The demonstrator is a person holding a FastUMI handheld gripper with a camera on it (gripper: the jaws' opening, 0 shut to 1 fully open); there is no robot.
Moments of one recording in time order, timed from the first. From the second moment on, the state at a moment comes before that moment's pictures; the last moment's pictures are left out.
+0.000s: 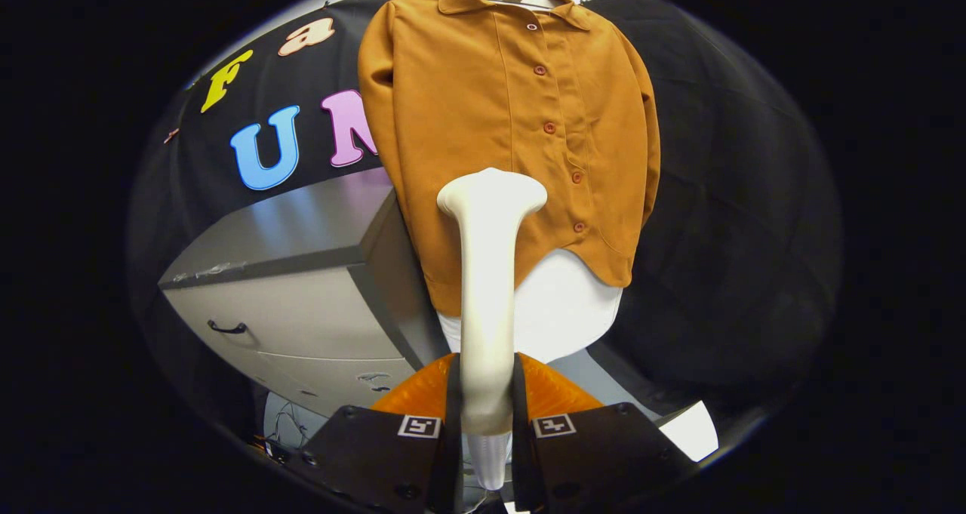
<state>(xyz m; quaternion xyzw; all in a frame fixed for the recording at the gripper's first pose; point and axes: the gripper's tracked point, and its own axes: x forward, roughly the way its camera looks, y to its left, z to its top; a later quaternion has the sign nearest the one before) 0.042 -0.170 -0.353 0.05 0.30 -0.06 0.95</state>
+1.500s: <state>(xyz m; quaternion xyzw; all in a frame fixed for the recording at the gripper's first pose) 0.063 -0.213 -0.009 0.04 -0.04 -0.07 1.00</state>
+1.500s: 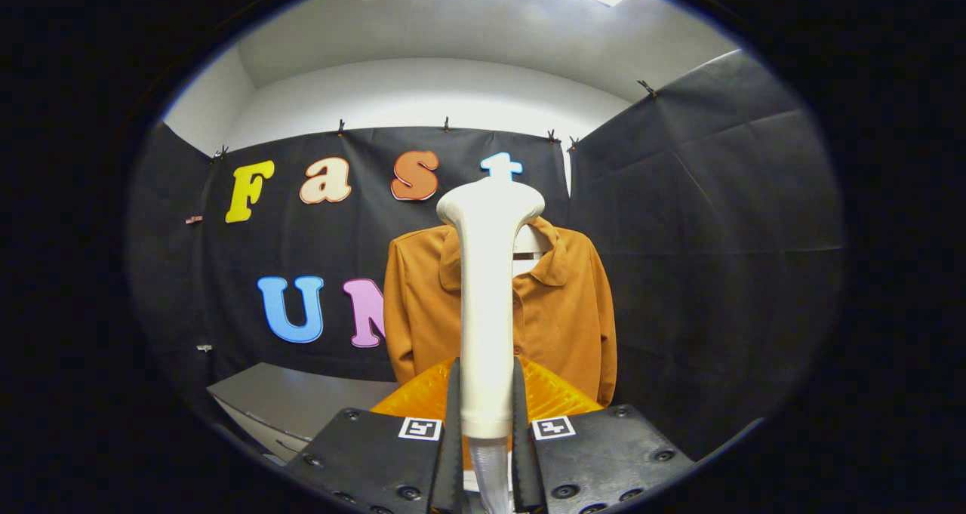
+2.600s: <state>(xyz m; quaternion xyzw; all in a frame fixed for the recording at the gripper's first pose) 0.164 -0.304 -0.118 0.05 0.04 -0.10 0.99</state>
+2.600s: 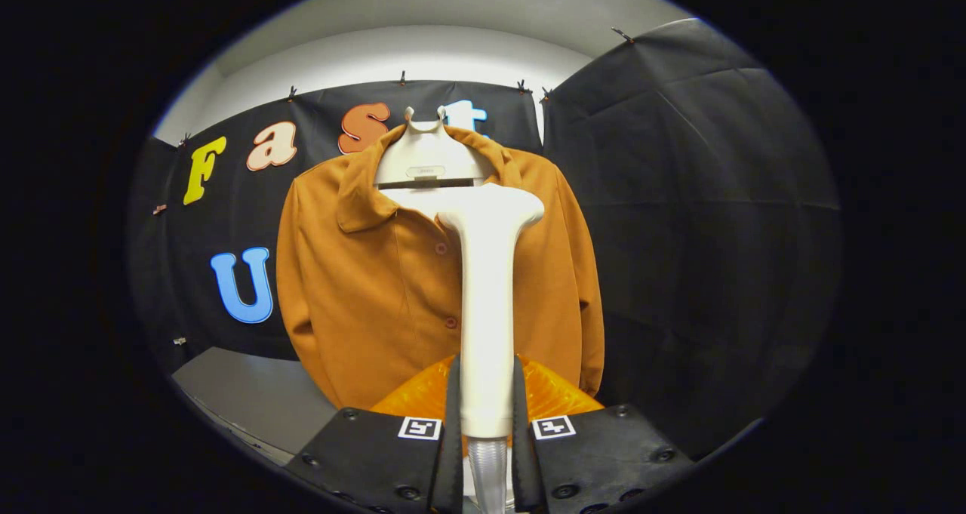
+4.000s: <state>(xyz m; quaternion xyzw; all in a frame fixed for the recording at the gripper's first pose) 0.102 -0.310 -0.312 0.08 0.21 -0.13 0.96</state>
